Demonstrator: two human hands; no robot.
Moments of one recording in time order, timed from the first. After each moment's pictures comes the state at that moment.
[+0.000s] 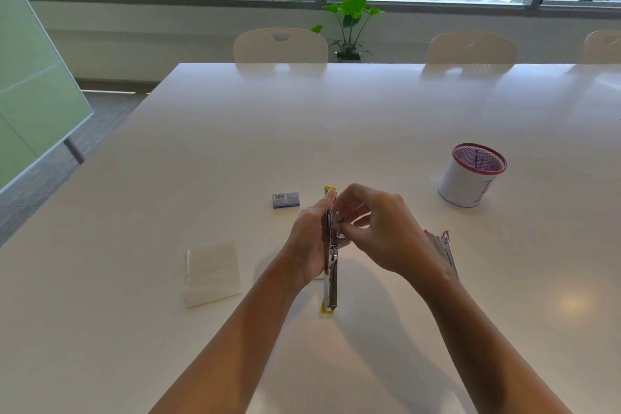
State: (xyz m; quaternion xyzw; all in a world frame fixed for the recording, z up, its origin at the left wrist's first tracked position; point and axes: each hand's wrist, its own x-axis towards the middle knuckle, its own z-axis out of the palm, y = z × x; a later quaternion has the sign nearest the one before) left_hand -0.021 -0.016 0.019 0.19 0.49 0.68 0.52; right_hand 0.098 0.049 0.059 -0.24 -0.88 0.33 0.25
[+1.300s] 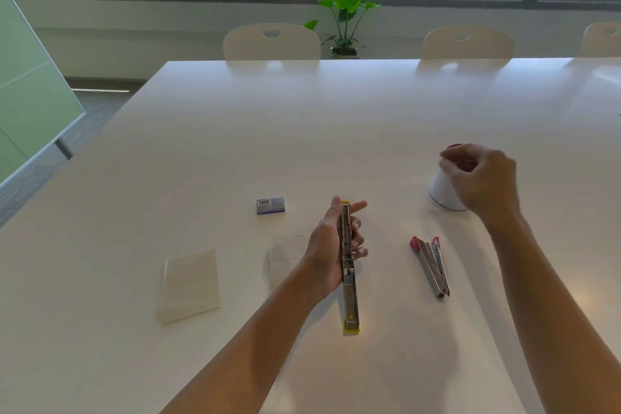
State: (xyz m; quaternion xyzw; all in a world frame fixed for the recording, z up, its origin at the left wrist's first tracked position) left_hand 0.012 0.026 0.002 0.15 0.45 0.68 0.55; right_hand 0.162 0.206 0.061 -0.46 -0.76 0.23 0.40
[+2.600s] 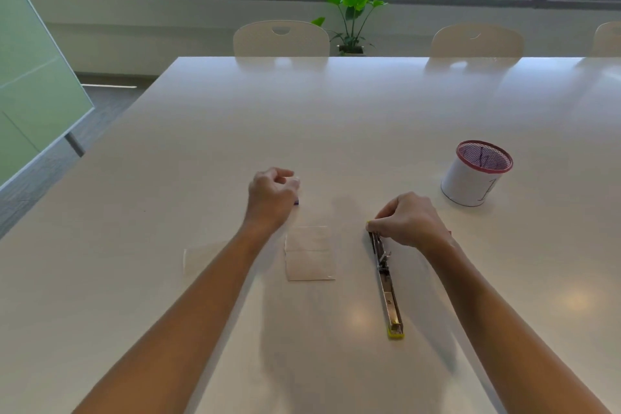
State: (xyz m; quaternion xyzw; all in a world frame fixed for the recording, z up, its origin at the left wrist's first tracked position) left_hand -0.100 0.000 0.014 0.29 0.79 0.52 0.16; right_hand 0.101 0.118 0.028 -0.47 -0.82 0.30 0.10
